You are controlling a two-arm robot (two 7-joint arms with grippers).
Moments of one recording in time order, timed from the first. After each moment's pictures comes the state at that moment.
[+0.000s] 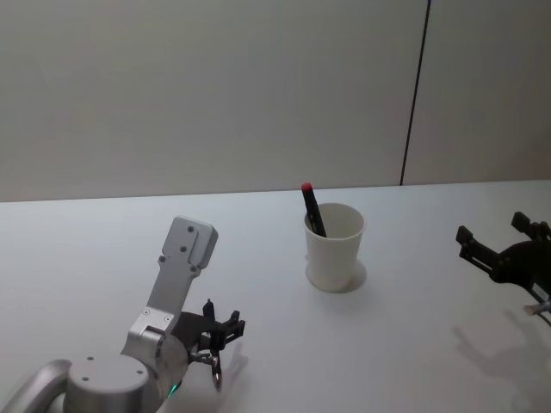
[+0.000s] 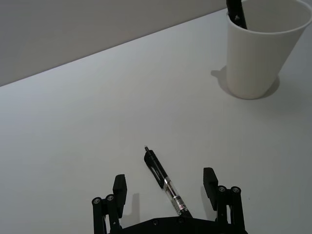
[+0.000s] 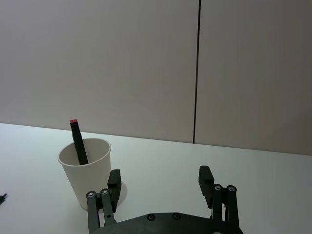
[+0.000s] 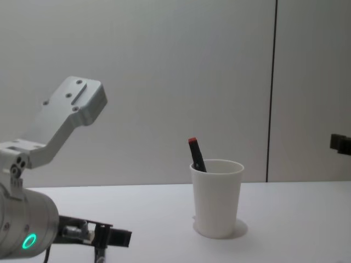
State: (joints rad) left arm -0.15 0.33 0.39 -1.77 -0.36 0.72 0.24; right arm 0.06 0.46 -0.19 -1.70 0.48 0.10 0.12
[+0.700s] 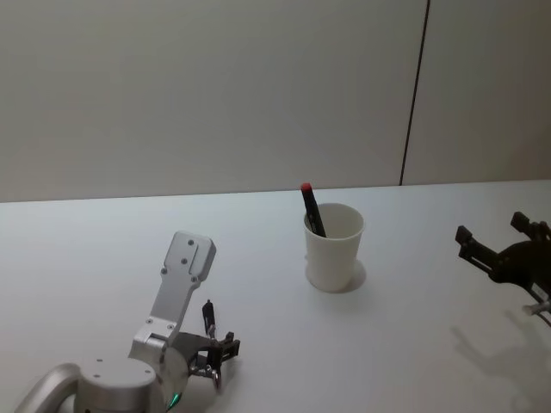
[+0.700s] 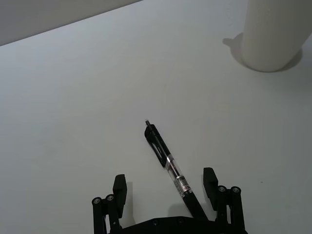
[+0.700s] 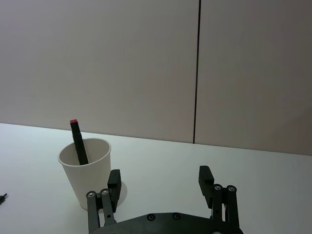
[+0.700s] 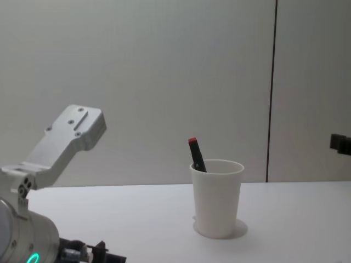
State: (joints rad) left arm -0.16 0.29 0.37 -1.72 -0.38 0.80 0.27; right arm 0.06 0.46 -0.19 -1.70 0.48 0.10 0.12
